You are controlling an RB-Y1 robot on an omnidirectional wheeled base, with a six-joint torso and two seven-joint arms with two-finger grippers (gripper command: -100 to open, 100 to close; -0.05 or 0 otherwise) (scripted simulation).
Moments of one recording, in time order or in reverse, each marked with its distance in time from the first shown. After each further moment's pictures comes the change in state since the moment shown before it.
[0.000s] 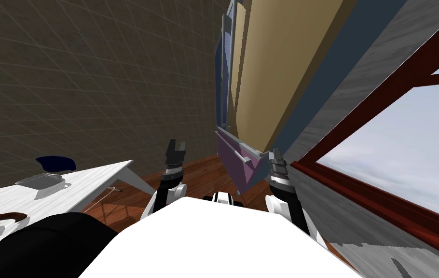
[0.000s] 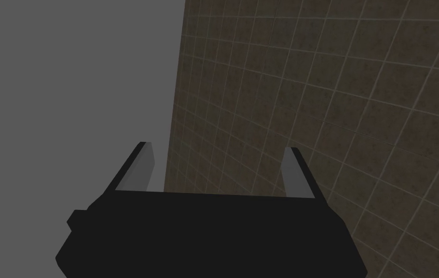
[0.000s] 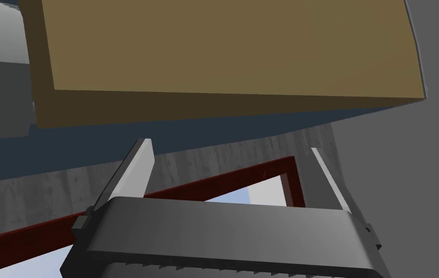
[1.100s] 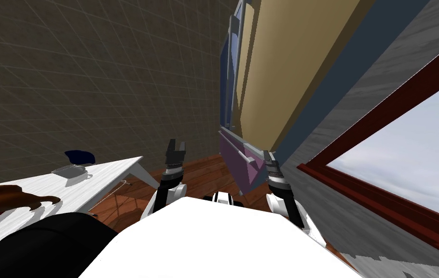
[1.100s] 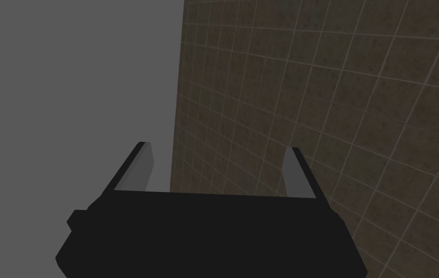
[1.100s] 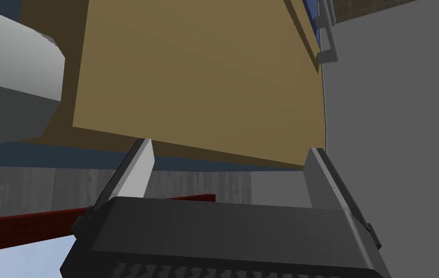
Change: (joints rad) left arm 0.000 0.000 0.000 0.000 0.000 0.000 0.000; right arm -0.075 -0.104 -0.014 0.164 0.076 -0.114 0.286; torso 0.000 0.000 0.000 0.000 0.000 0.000
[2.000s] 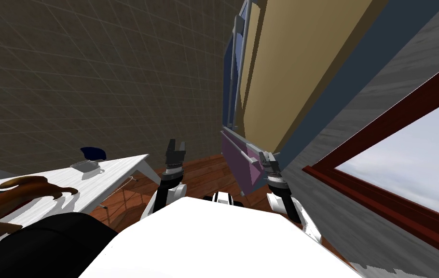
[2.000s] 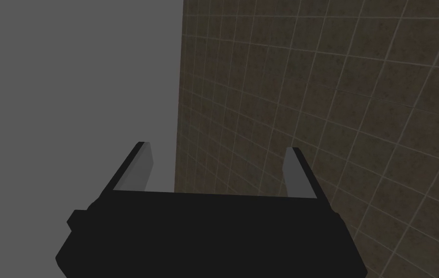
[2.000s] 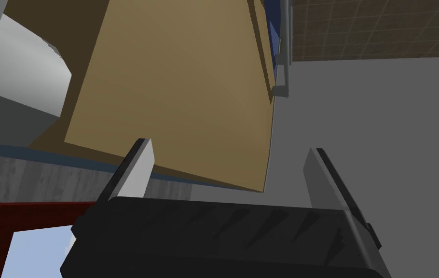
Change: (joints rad) left arm 0.000 0.000 0.000 0.000 0.000 0.000 0.000; right arm -0.052 -0.041 -0.018 0.122 0.055 -0.083 0.225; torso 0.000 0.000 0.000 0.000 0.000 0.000
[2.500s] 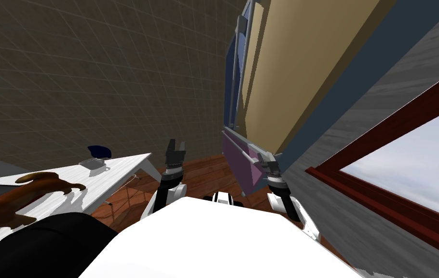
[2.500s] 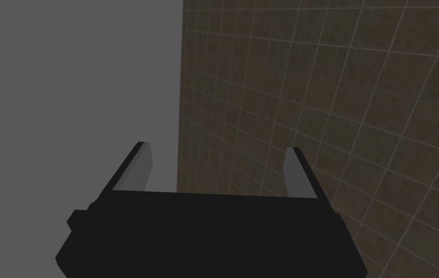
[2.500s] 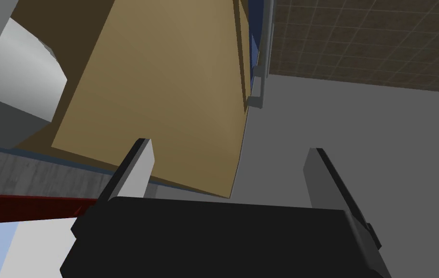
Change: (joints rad) left arm 0.000 0.000 0.000 0.000 0.000 0.000 0.000; right arm -0.025 -0.016 -0.012 0.064 0.033 -0.045 0.125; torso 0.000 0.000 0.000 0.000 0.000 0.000
